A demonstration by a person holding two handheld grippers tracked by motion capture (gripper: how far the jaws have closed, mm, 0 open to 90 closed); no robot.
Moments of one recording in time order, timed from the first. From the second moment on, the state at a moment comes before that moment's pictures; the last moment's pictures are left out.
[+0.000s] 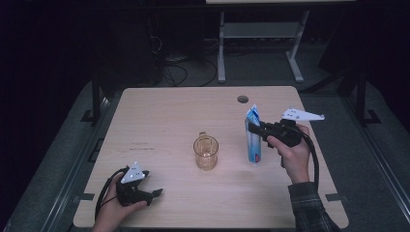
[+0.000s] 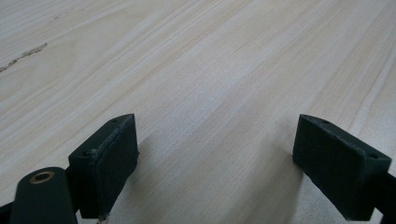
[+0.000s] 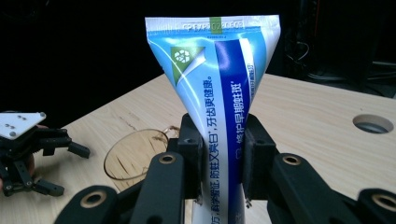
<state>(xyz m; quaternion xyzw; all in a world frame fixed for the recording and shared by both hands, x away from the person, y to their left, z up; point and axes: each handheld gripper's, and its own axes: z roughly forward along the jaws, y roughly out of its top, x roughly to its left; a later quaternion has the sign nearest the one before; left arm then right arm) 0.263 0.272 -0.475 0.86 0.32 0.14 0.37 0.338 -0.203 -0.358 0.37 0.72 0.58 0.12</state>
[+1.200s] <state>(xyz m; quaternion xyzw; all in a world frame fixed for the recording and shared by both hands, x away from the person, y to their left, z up) 0.263 0.272 -0.475 0.86 0.32 0.14 0.37 0.356 -0.157 -0.316 0.32 0.72 0.60 0.12</state>
